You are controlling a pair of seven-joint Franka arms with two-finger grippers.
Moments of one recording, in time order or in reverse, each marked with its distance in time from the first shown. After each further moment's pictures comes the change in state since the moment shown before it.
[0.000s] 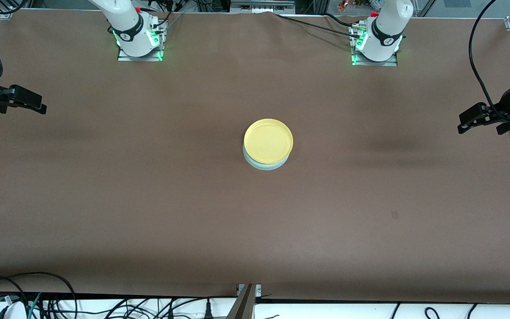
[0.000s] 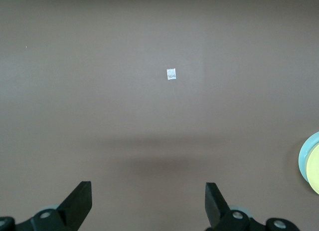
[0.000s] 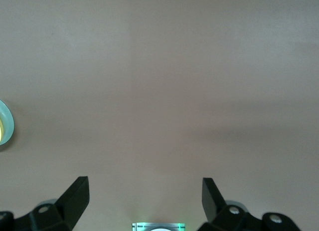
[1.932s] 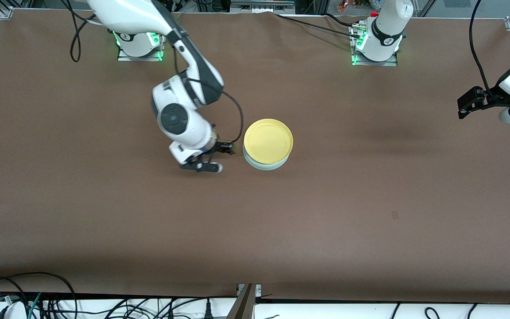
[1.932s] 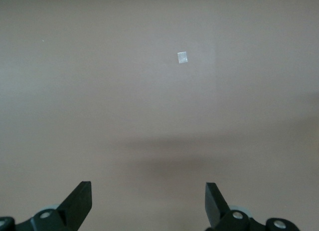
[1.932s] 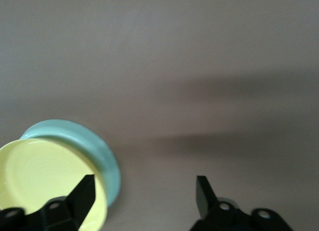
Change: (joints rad) left arm -0.030 -0.104 0.005 -0.114 0.077 -0.013 0.006; right arm 0.441 0.387 0.076 -0.219 0.204 0.657 0.481
